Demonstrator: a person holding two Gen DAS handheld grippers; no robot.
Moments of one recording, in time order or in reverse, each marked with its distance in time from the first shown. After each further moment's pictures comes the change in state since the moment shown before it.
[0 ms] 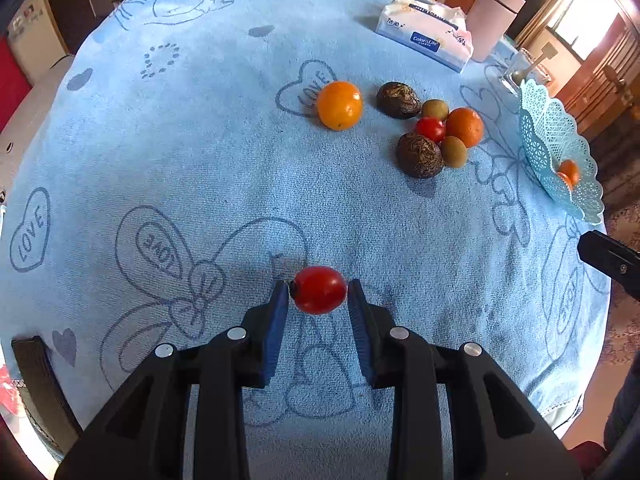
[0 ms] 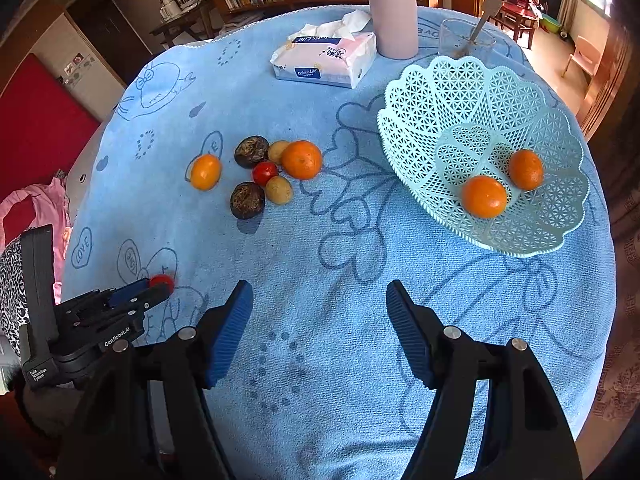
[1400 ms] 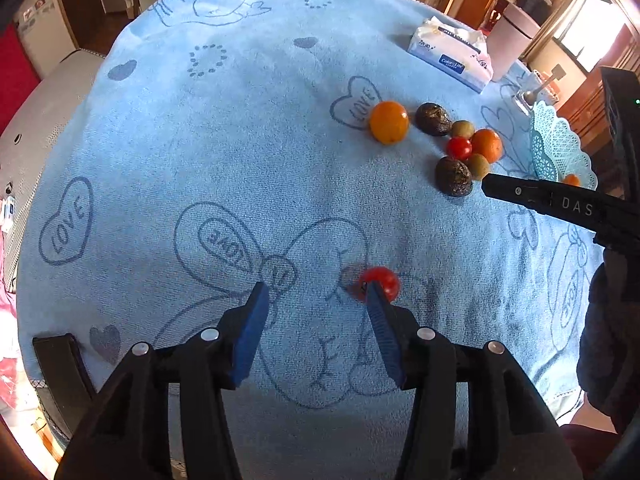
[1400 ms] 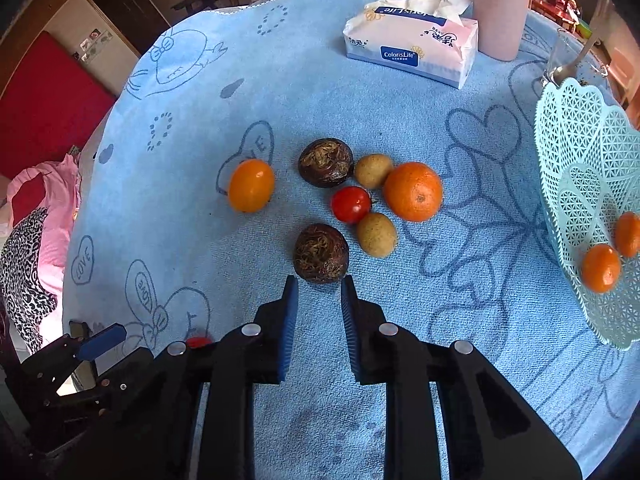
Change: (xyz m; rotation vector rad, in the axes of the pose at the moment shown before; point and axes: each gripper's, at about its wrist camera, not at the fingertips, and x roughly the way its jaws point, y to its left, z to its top) left arm -0.017 0.037 -0.004 -0.032 -0.006 0.000; right arm 0.079 0.060 0.047 -0.054 0.074 0.054
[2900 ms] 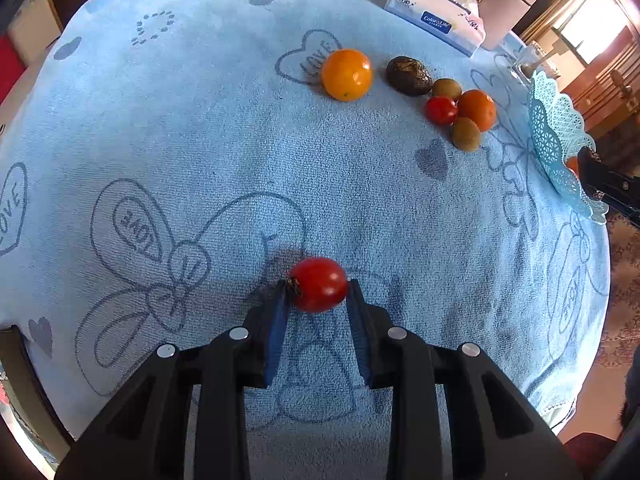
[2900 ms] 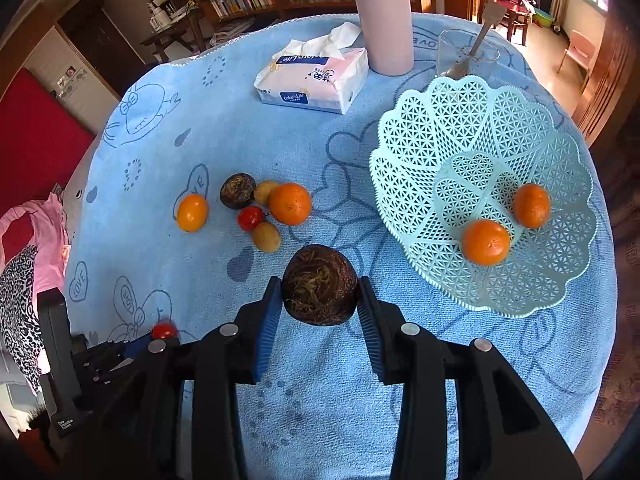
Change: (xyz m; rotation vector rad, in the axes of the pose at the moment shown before) left arm 0.042 -0.035 0.000 -0.008 0.071 -0.041; right arm -0.078 -0.074 -0.019 0.102 -0.103 -0.073
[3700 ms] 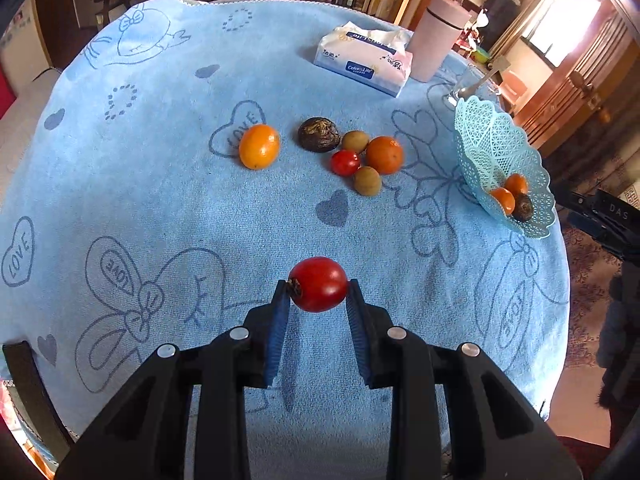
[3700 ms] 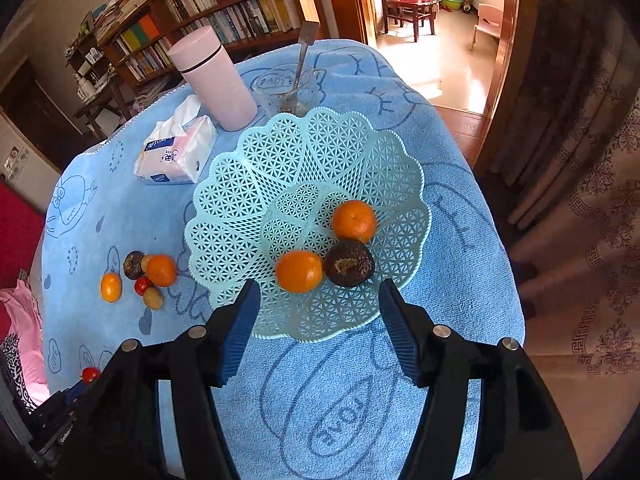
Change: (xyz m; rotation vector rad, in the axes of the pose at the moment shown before) left arm -0.049 -0.064 0.010 0.072 -0.121 -0.054; right arm -0.048 -0.122 -0.002 0.246 -0.115 -0.155
